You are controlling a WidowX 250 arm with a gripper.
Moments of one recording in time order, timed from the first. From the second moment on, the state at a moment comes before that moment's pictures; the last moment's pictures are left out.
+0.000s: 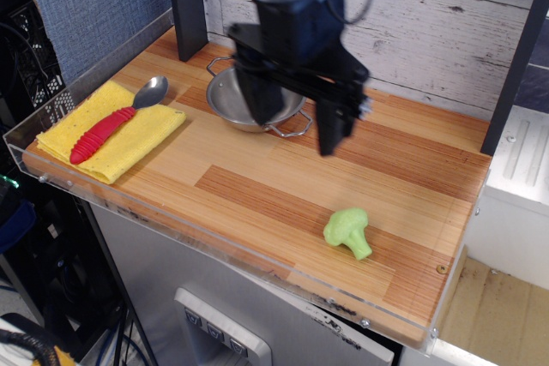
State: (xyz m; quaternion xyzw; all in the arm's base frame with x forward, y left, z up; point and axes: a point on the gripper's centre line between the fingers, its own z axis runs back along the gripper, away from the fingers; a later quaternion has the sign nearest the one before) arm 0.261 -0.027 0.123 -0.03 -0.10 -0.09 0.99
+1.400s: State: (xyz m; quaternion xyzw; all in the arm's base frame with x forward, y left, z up) arm 0.277 -0.001 0.091 -0.01 -0.04 -0.08 1.00
